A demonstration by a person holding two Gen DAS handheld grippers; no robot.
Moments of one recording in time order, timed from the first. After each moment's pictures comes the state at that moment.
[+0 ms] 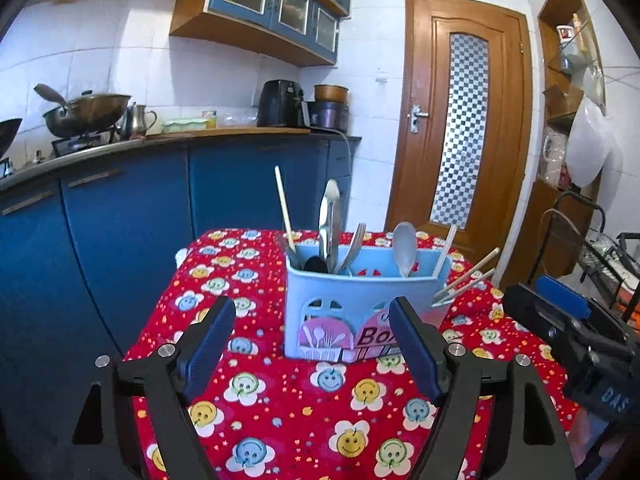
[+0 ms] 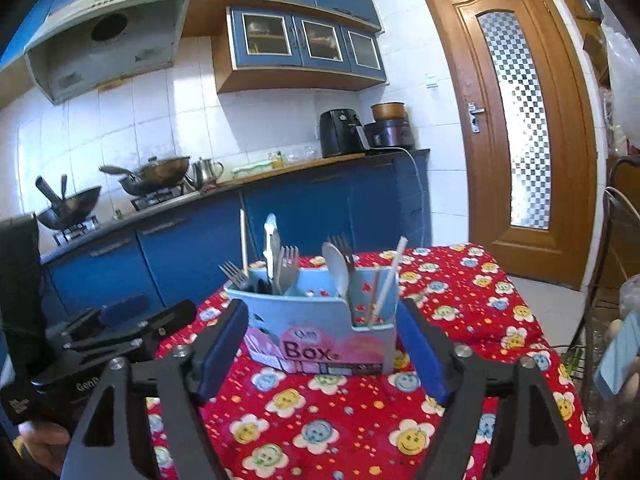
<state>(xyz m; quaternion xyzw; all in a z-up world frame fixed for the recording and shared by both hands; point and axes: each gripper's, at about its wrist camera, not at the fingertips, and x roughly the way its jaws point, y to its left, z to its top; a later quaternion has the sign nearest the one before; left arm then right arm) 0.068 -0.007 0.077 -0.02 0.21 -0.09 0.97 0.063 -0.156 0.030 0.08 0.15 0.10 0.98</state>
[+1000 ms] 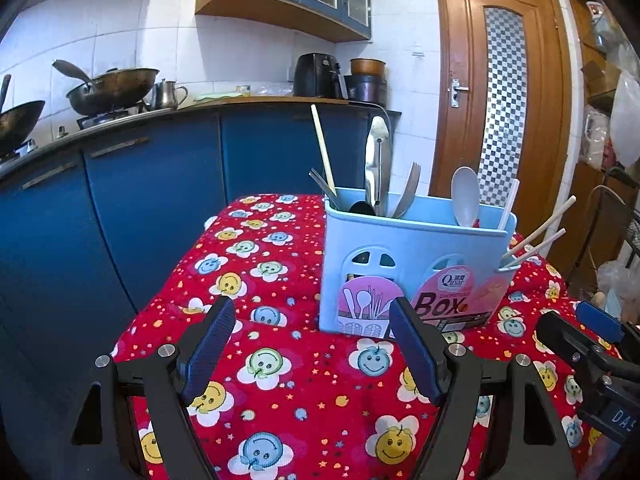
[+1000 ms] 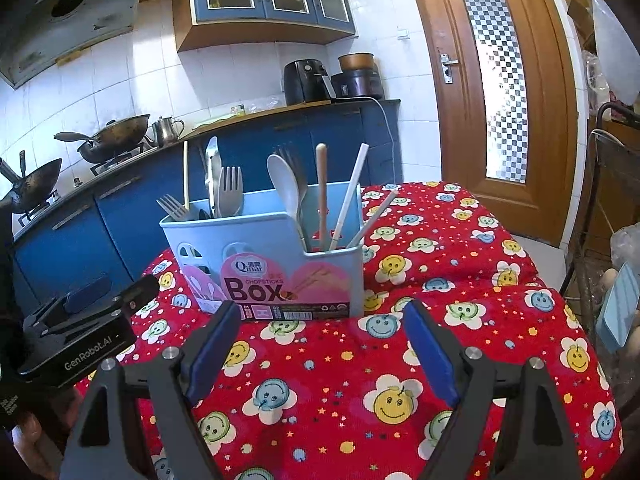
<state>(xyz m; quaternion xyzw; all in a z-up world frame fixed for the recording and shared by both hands) 0.099 -0.010 0.029 -0.01 0.25 -0.02 0.97 0.090 -0.161 -0.023 0.09 0.23 0.05 0.97</state>
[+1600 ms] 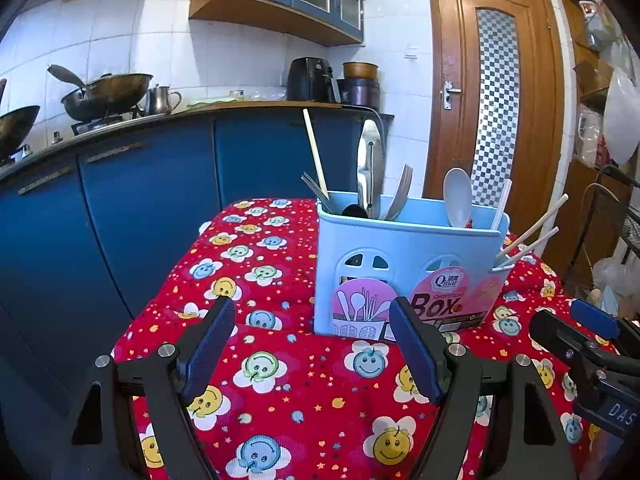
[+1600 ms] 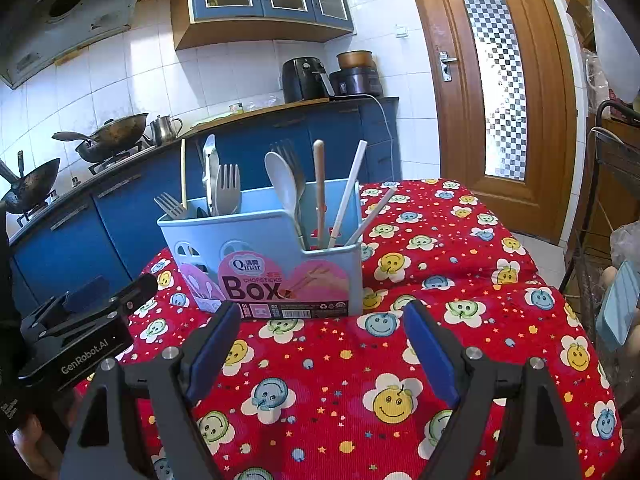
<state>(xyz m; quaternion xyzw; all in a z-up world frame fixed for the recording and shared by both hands) 0.095 -0.013 0.029 0.00 0.24 -0.03 0.97 0.091 -0.163 -0.024 0.10 0.24 0.05 0.97</state>
